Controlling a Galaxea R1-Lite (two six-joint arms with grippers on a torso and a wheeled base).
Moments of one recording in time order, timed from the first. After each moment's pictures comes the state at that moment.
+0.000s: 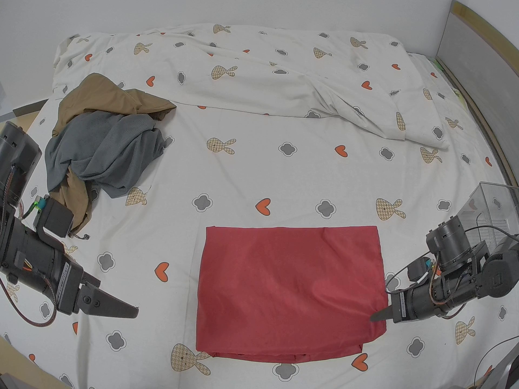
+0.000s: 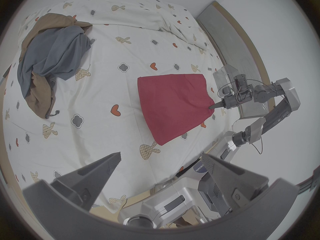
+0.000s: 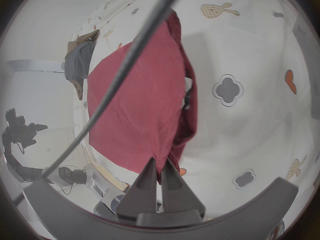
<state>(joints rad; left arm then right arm) -0.34 1.35 -1.18 0.87 -0.31 0.01 0.40 1.68 -0.59 -0.05 0.34 0.44</state>
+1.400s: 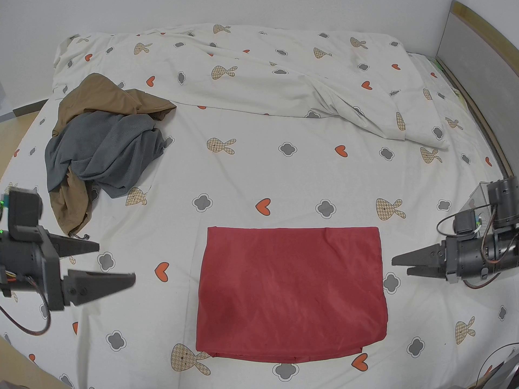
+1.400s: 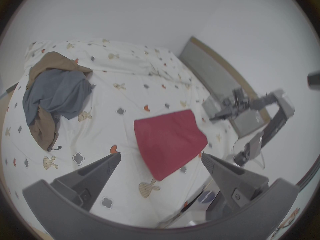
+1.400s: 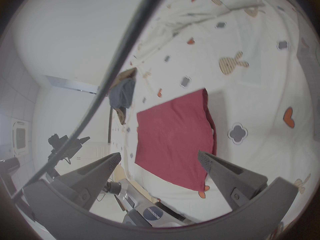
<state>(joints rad) -0.37 1.12 -0.90 0.35 -0.32 -0.03 0.18 1.43 -0.64 -0.05 0.66 0.43</state>
